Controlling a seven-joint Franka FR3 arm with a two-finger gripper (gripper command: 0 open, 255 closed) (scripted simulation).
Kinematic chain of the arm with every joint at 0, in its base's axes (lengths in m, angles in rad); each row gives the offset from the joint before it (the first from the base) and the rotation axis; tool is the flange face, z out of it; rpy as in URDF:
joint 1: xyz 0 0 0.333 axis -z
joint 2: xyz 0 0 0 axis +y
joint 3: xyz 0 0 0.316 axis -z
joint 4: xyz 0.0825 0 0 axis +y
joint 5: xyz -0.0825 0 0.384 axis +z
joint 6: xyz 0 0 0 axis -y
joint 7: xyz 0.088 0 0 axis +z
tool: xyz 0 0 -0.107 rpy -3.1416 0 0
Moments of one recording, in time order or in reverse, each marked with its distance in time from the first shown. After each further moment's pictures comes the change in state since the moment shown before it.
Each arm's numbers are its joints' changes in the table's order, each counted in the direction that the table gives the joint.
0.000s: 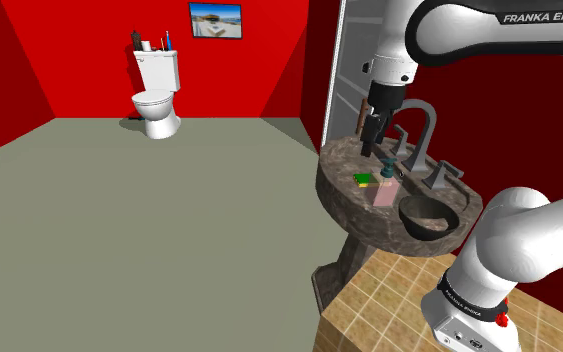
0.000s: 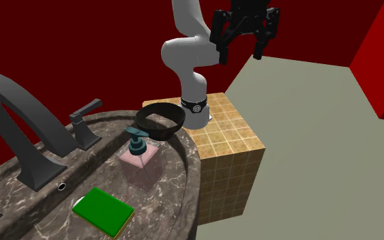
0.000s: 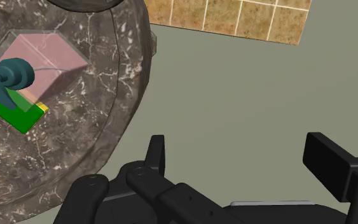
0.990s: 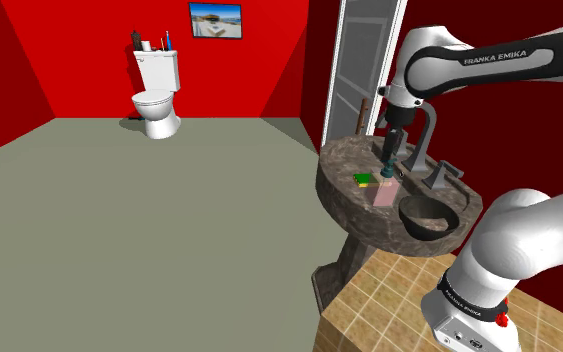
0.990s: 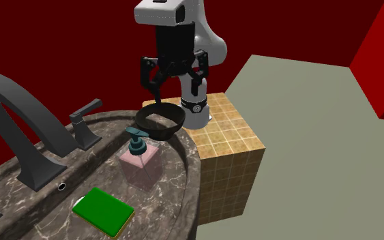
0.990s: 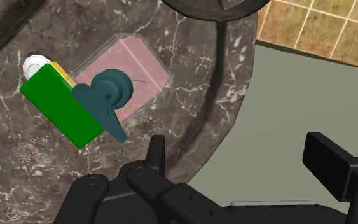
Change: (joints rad) arm 0.102 0.067 0.274 0.141 -0.210 0.222 0.351
